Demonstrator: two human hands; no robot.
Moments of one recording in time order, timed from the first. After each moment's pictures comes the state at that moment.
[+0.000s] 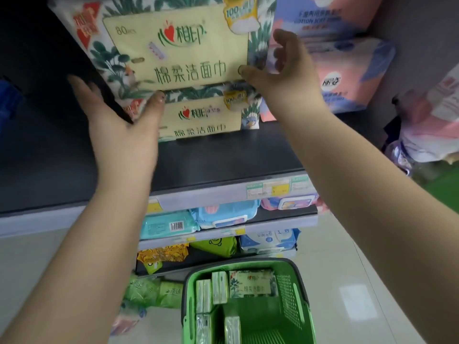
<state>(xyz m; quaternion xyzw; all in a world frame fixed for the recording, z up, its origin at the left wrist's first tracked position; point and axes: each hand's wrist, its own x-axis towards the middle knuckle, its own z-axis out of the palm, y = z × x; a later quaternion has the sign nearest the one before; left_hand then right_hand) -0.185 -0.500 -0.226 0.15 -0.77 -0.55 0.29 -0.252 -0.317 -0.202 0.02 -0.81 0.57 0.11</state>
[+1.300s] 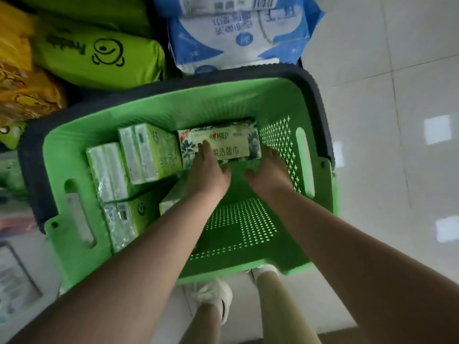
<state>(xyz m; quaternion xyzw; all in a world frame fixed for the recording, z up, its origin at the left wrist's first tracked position) 0.022 -0.342 -0.820 0.17 -0.88 -0.26 -0.36 0.022 -0.220 -0.814 -0.21 -0.85 0.28 -0.39</state>
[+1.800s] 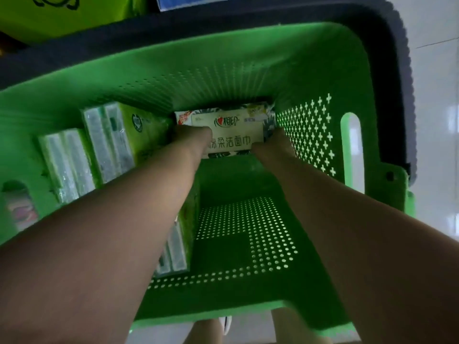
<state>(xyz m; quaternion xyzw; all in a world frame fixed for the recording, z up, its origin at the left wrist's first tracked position) -0.034 -0.370 -0.919 0.46 -0.73 -0.37 -0.36 -0.011 -0.221 -0.922 -0.34 -0.77 0.37 -0.40</state>
